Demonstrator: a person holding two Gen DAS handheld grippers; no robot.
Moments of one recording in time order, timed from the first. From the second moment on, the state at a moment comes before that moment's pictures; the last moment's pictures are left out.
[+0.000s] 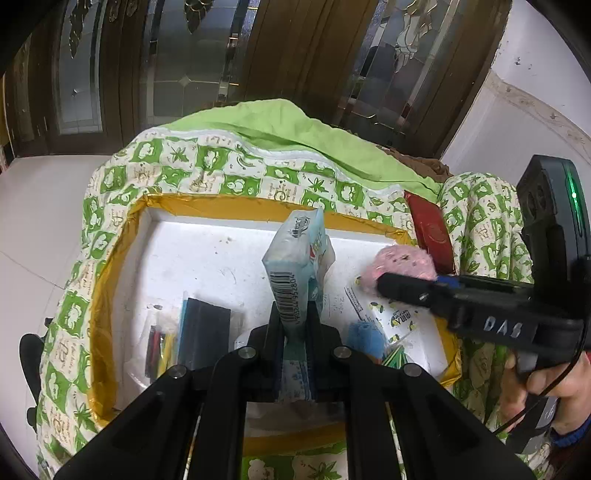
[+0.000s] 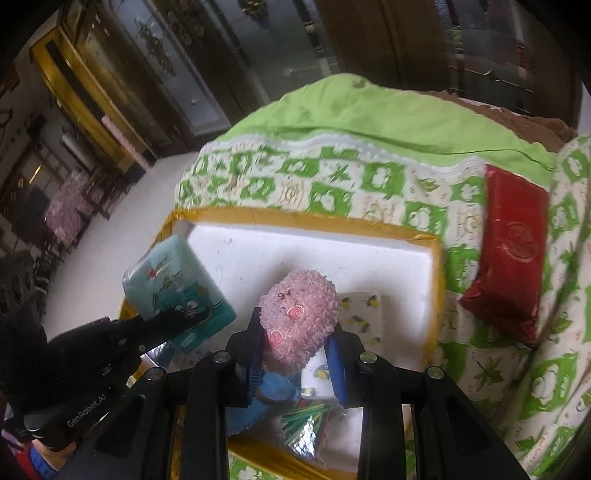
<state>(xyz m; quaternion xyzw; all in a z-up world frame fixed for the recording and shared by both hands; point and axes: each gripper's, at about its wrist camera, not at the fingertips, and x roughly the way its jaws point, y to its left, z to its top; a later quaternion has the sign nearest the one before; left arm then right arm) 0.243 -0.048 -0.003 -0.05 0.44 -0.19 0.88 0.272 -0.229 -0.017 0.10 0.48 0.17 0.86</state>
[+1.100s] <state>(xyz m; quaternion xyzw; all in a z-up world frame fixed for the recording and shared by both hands) 0.265 -0.048 -0.029 -0.08 0.47 -0.17 0.86 0.279 -0.196 -0.050 0.05 0.50 0.17 0.85</state>
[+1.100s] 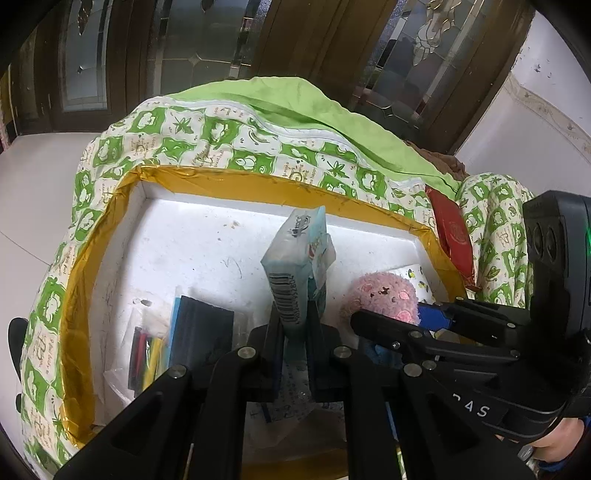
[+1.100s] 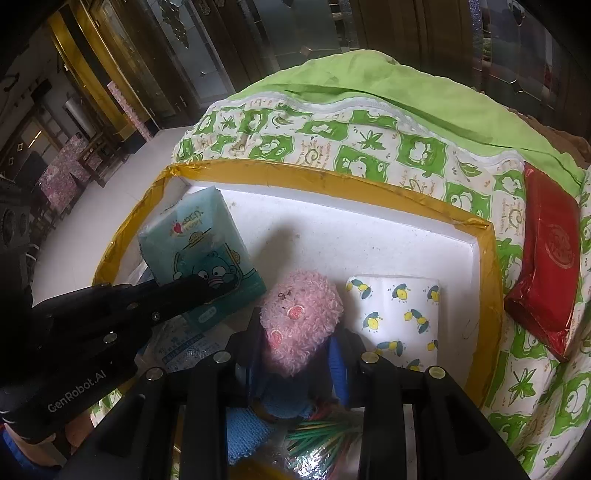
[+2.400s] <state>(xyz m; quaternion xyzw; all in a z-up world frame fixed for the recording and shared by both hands) 0.114 0.006 -0.007 -0.07 0.39 -0.10 0.91 0.144 -0.223 -0.017 0.13 0.45 0.20 0.86</state>
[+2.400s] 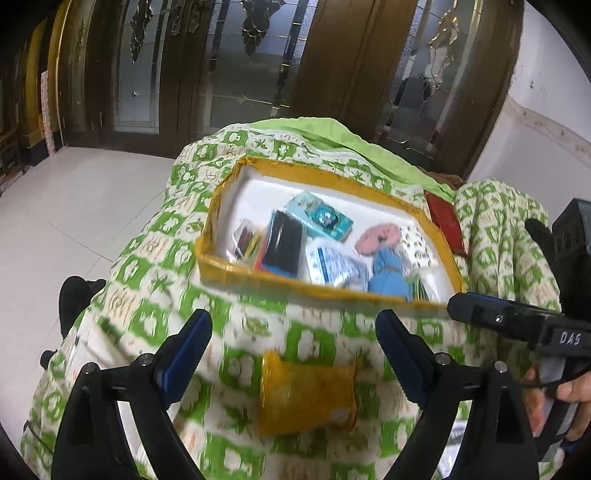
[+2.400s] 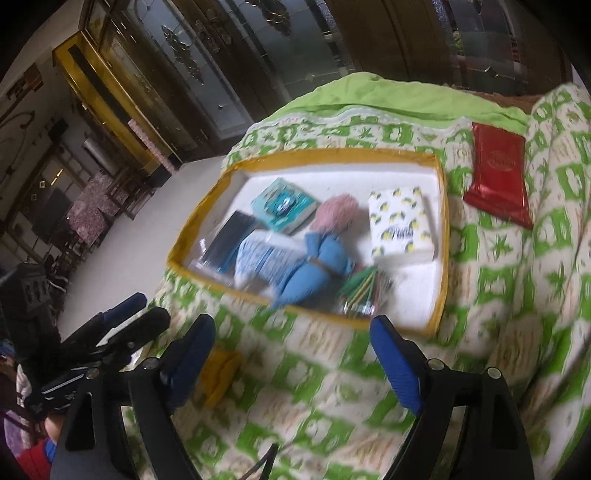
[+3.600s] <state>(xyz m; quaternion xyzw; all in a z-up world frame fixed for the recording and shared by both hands) 0.068 0.009 -0.024 -0.08 0.40 -0.10 0.91 0.051 -0.252 -0.037 0.20 0.51 0.18 0.82</state>
